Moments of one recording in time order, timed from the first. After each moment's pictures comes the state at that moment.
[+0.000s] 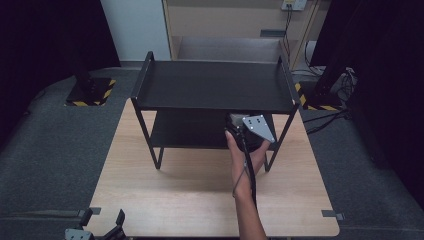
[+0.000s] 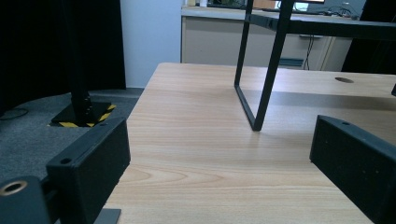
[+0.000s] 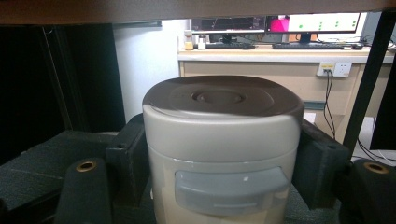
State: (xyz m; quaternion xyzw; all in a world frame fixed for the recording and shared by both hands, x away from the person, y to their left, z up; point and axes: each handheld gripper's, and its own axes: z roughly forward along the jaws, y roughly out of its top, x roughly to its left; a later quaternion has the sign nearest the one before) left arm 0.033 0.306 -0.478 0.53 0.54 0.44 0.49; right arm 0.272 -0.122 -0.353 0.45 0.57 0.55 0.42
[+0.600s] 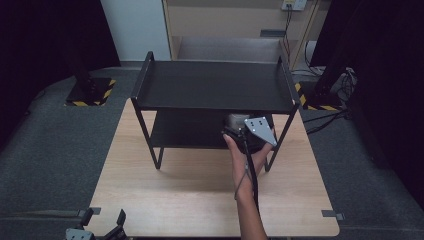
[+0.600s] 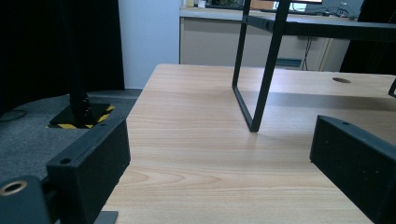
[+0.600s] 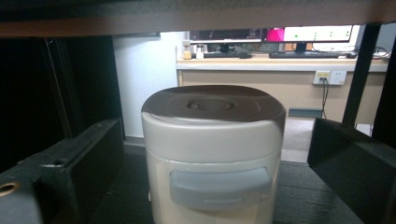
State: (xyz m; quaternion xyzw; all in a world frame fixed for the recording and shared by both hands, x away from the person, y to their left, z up) left arm 0.033 0.305 -0.477 0.53 0.54 0.44 0.49; right arm 0.265 -0.123 -0.359 0.44 0.55 0.56 0.43
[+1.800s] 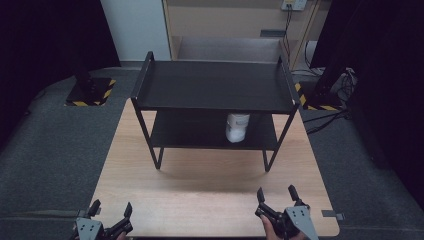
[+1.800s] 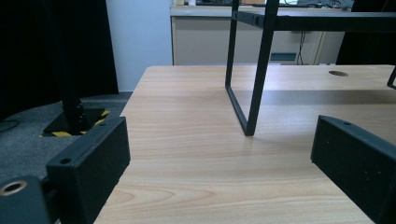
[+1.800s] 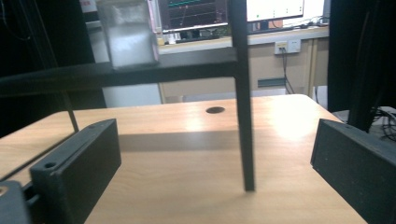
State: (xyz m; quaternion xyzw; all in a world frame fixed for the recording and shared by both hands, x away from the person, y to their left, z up) left arm 0.058 0.301 -0.476 0.55 0.52 0.45 0.48; right arm 0.098 -0.208 -0.488 0.49 0.51 0.56 0.43
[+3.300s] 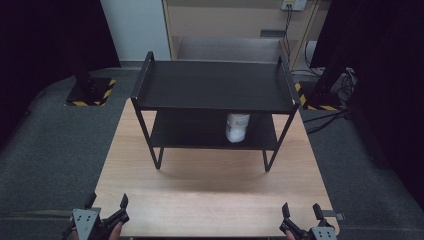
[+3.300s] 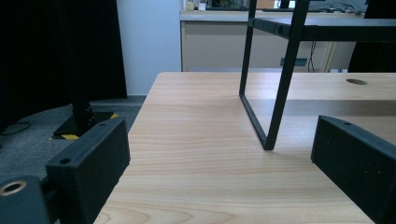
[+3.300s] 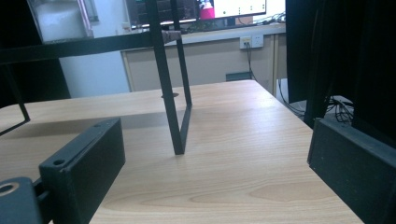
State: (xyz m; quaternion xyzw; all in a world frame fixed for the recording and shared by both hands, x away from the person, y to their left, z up) left arm 0.074 0.309 -0.475 0.54 0.53 0.46 0.48; right arm 0.066 -0.251 -0.515 0.52 0.49 0.53 0.46
